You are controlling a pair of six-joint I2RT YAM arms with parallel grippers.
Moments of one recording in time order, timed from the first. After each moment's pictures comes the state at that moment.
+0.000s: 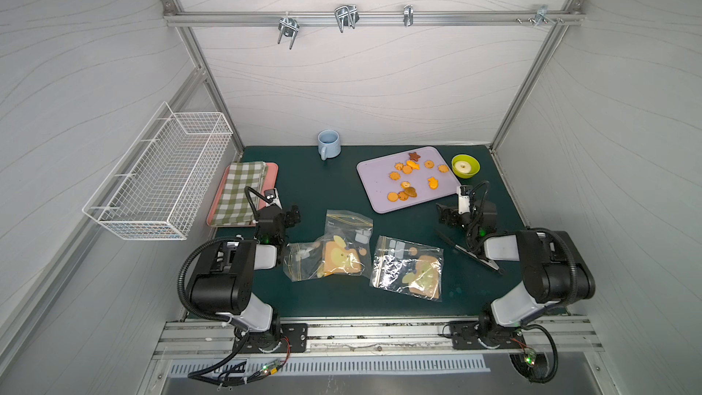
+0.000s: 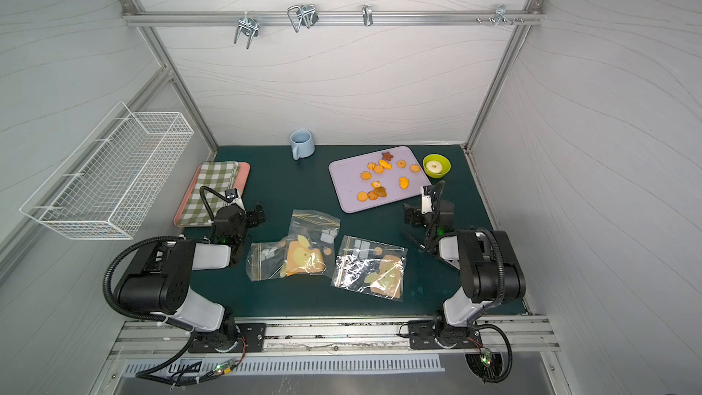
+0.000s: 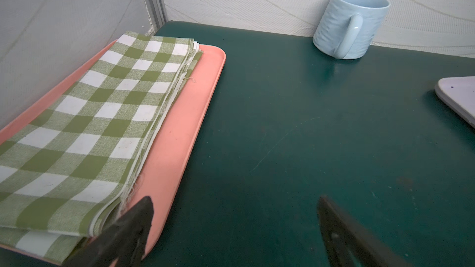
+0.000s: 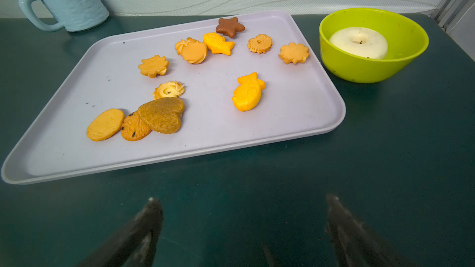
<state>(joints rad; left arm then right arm) 0.02 1.55 0.38 0.78 -0.18 -0.10 0.05 1.59 0.44 0.71 -0.23 -0.02</state>
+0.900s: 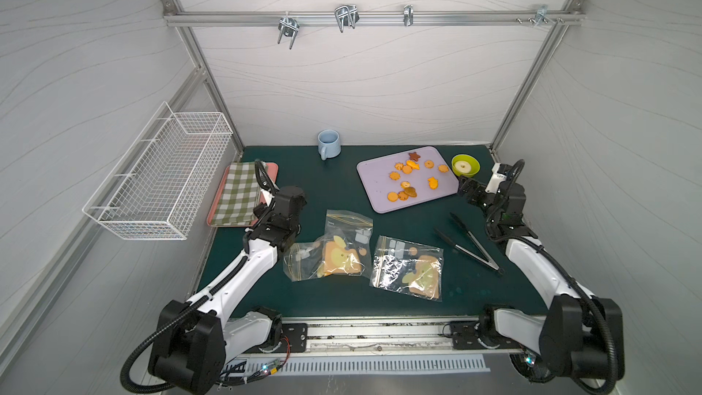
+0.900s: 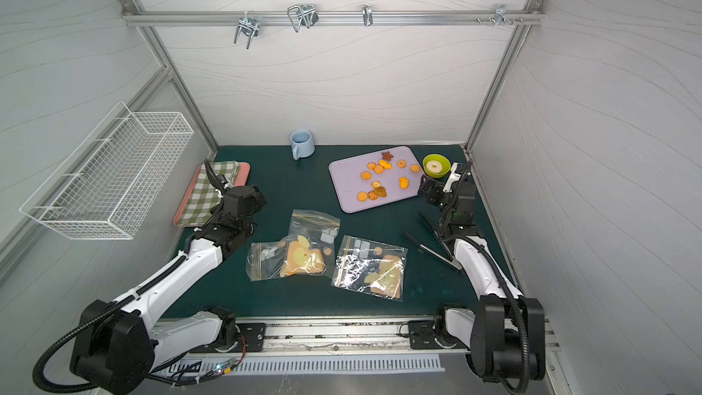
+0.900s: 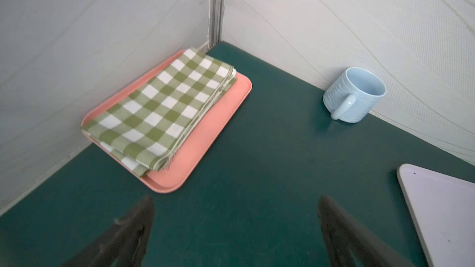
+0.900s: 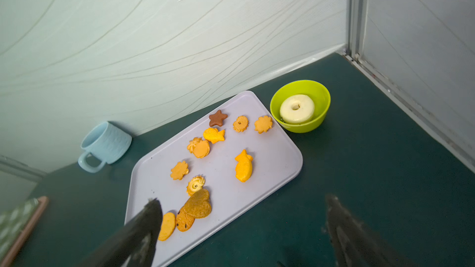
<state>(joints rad) -0.30 1.13 0.72 -0.19 -0.67 -0.60 -0.01 1.15 0.65 0.18 -0.11 0.42</state>
